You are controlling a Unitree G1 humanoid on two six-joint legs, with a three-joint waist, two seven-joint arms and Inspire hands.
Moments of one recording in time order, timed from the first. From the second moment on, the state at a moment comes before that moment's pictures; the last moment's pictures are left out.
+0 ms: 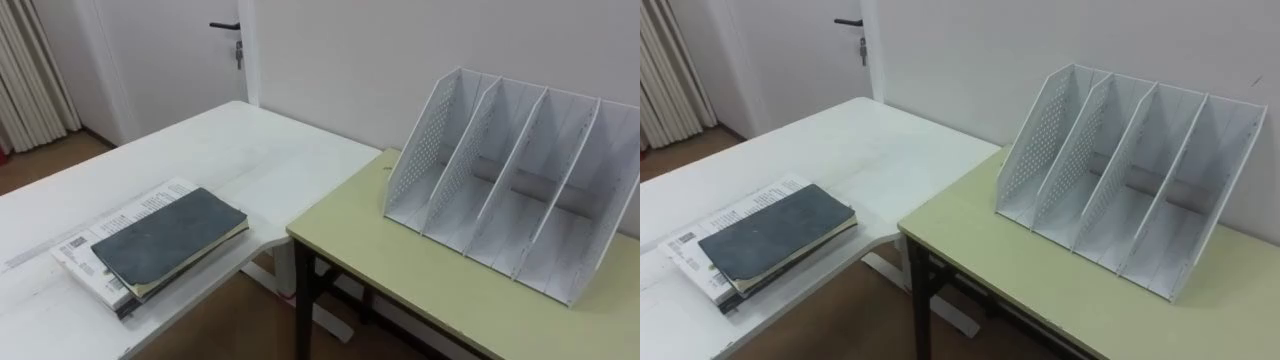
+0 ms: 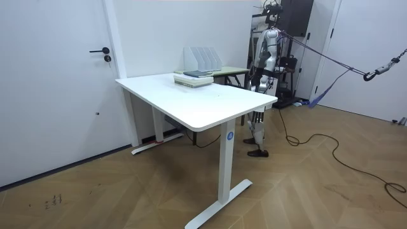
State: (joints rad) left arm 0.23 0.18 0.09 1.13 0.28 0.22 -0.09; right arm 0.12 -0.22 -0.04 1.36 -0.28 0.21 0.09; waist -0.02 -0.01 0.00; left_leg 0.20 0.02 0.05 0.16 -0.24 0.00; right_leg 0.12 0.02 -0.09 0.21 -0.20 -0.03
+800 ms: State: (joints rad) left arm 0.20 0.19 -0.01 1.08 0.41 0.21 -0.09; right arm 0.10 -0.22 0.02 1.35 -0.26 0.19 0.07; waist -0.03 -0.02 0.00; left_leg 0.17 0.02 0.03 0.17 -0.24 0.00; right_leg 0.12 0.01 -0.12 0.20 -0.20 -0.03
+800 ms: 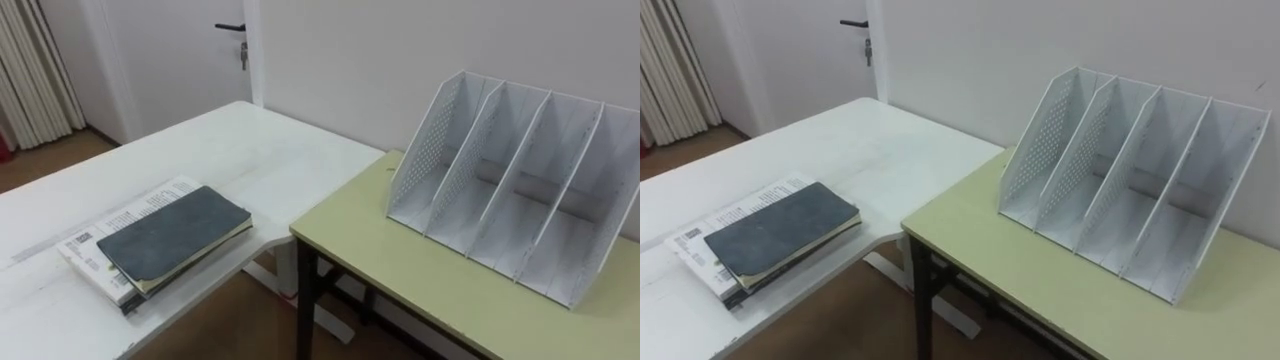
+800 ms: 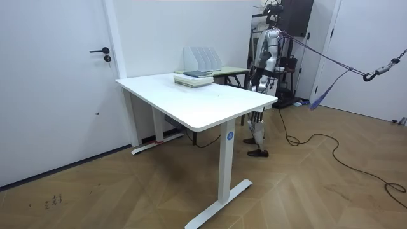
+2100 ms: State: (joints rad) left arm 0.15 0.28 -0.38 0.18 0.90 0.09 0.03; right arm 0.06 -0.23 0.10 1.33 -0.31 0.09 0.04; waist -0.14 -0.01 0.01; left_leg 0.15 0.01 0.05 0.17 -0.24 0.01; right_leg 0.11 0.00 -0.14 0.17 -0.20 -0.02
